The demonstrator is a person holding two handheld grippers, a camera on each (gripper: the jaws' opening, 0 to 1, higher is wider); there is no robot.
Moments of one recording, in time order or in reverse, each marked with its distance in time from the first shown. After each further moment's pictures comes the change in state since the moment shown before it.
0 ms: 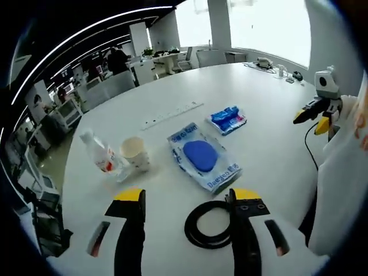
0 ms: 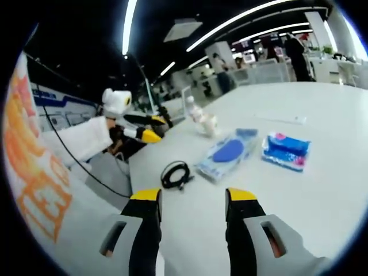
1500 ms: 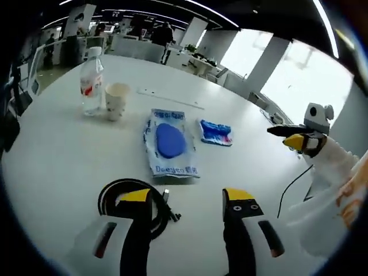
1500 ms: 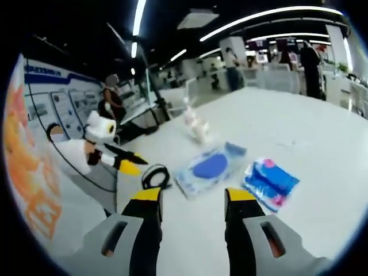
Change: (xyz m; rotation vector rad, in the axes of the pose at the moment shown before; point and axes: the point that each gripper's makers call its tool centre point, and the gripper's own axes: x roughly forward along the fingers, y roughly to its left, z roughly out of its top) left arm 0.026 -0.079 -0.030 -0.612 -0.069 -0.097; right arm 0.019 -0.057 0.071 -0.214 0.125 0.023
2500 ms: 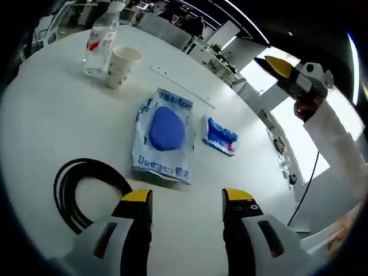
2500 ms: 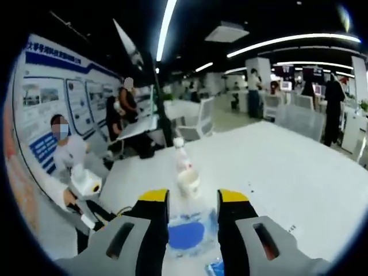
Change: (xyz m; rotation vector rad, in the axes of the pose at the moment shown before) left arm 0.058 -0.005 -0.006 -0.294 0.025 -0.009; right arm 0.101 -0.055 0.150 -0.173 -0.062 0.118
